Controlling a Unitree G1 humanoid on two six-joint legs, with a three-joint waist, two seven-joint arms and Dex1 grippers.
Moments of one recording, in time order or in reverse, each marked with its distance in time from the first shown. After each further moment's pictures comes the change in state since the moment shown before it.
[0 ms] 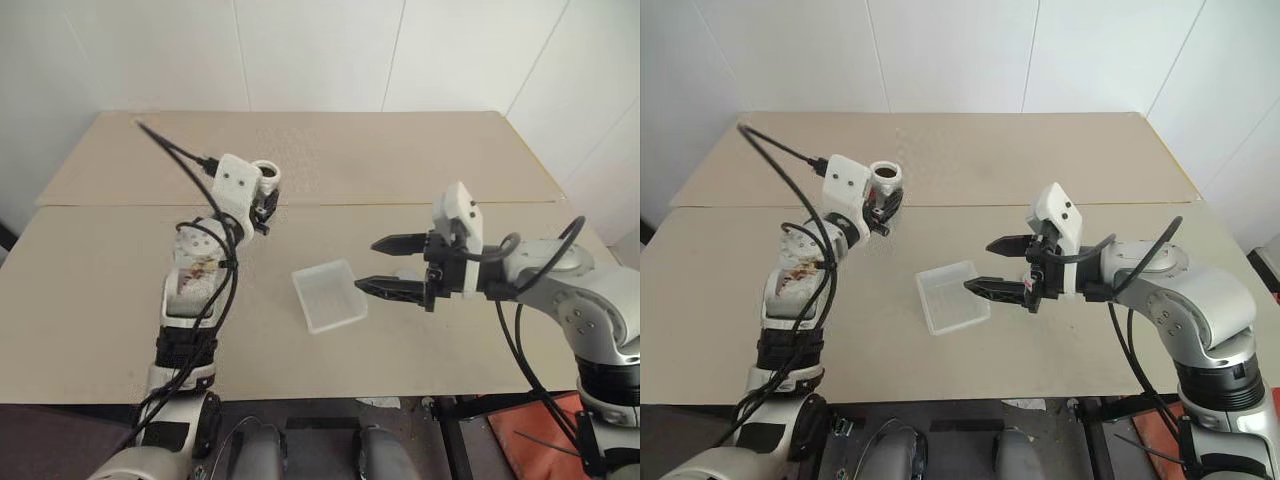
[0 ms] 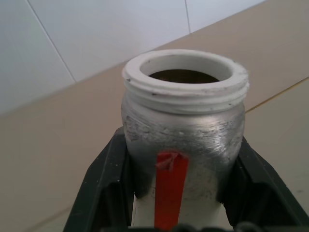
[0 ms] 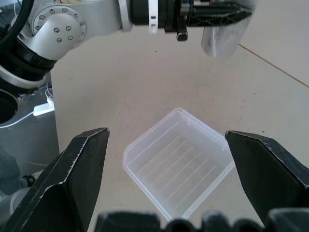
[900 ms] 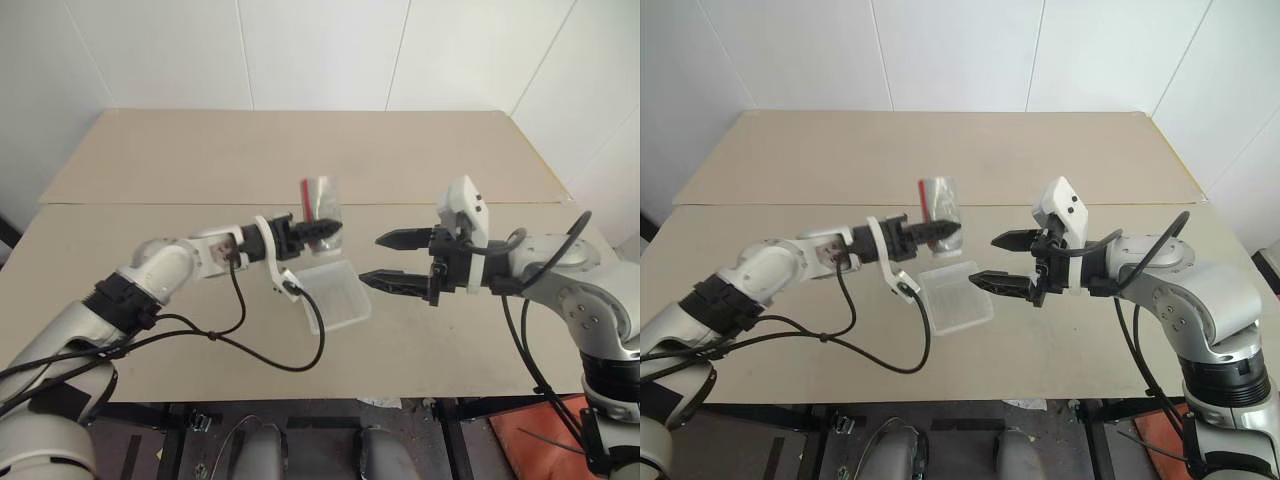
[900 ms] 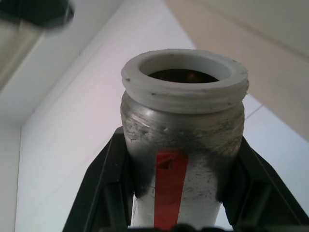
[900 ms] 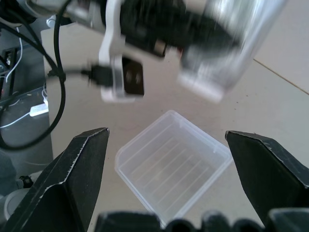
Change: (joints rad) left arm -0.289 0.634 -0.835 0.219 1.385 -1.110 0.693; right arm -0.017 -0.023 -0.002 0.028 -0.013 -0.018 0.013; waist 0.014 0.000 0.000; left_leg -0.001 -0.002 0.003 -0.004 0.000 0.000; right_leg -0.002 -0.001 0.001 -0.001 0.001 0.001
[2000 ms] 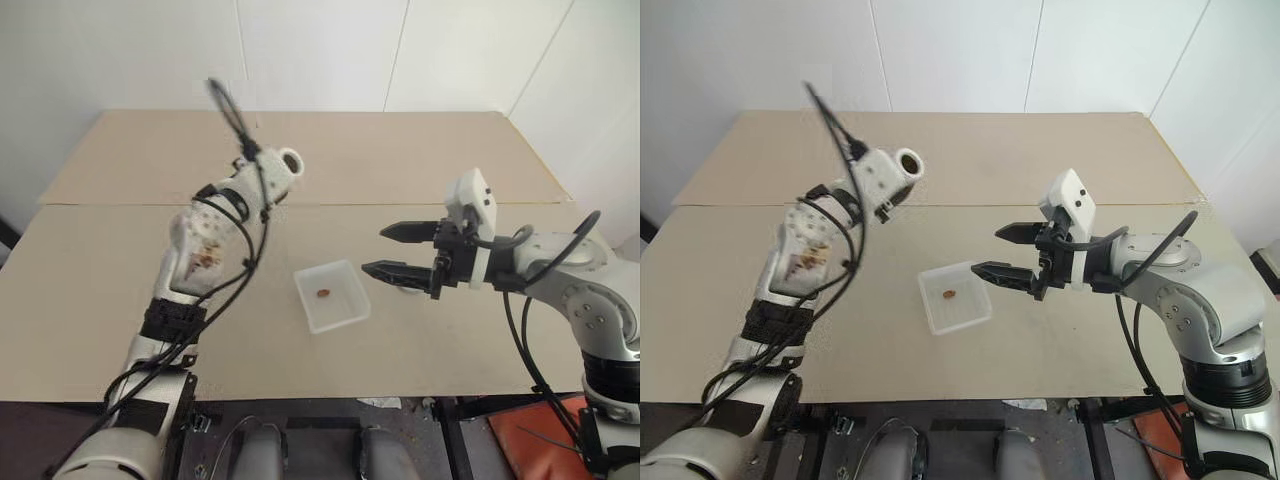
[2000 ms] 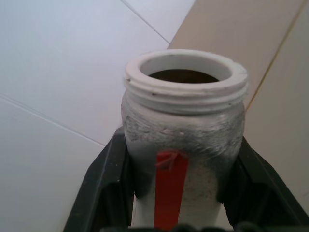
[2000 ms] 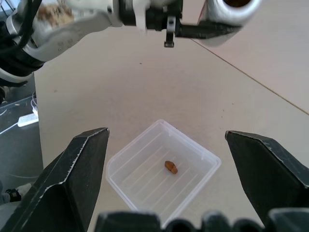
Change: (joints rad) left arm 0.151 -0.468 0.681 -0.033 -1.189 0.818 -0.862; right arm 0.004 0.012 -0.035 -0.002 0.012 -0.005 -0.035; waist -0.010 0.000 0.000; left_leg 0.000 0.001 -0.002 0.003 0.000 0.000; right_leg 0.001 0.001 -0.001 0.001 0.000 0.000
